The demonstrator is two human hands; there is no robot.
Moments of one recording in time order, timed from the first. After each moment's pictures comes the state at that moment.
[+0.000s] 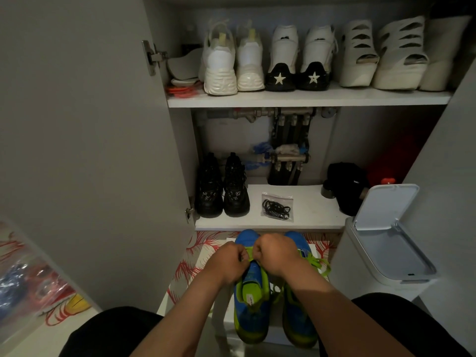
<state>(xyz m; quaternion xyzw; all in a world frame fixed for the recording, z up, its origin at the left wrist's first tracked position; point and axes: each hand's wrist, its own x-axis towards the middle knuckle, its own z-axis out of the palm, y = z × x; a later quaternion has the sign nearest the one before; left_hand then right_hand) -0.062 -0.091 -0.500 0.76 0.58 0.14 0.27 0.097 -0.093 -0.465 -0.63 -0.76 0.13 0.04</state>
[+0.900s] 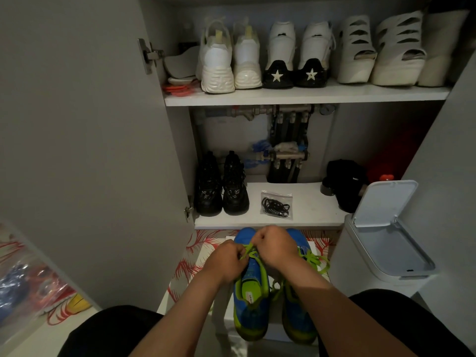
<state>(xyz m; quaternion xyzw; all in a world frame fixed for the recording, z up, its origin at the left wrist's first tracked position) -0.062 -0.090 -0.505 0.76 0.58 0.15 0.26 0.095 -0.087 -0.471 -0.69 -0.65 0.26 0.19</state>
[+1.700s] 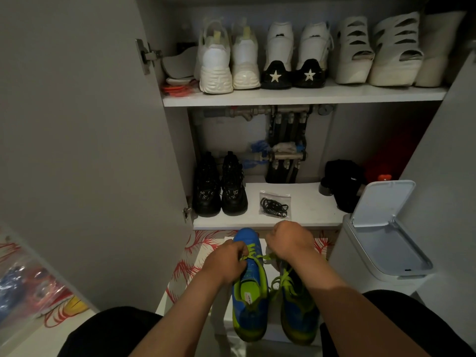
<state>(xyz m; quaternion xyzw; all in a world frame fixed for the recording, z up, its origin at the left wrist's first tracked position) -0.062 -0.092 -0.503 0.78 0.58 0.12 0.22 0.123 -0.084 -0.451 -0.74 -0.66 0.14 0.08</state>
